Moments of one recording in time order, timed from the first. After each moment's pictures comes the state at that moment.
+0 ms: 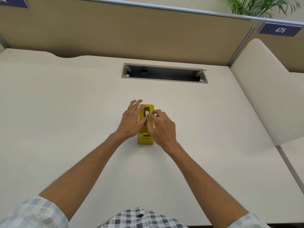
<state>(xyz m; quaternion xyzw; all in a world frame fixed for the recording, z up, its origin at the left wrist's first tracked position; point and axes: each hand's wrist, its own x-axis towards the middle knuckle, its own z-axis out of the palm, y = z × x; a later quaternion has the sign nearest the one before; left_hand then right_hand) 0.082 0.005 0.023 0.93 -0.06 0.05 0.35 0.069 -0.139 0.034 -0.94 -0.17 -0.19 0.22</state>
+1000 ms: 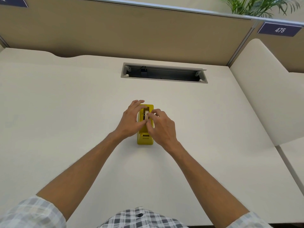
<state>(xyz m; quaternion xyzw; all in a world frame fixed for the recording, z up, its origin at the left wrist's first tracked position) 0.083 0.009 0.025 0.90 -0.09 0.05 0.42 0.071 -0.141 0.035 -0.94 -0.18 -0.18 0.21</state>
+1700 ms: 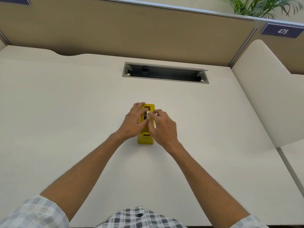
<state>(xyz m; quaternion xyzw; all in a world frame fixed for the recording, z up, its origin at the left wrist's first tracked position) 0.080 0.004 0.019 0.91 -0.07 0.01 0.42 0.070 -0.143 0.033 -0.94 -0.18 -0.18 0.21</state>
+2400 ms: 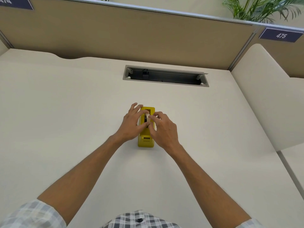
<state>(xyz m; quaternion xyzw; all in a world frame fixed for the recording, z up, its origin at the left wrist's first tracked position) 0.083 0.010 0.017 0.92 -0.07 0.03 0.39 0.073 -0.145 0.036 -0.94 -0.19 -0.18 0.22</state>
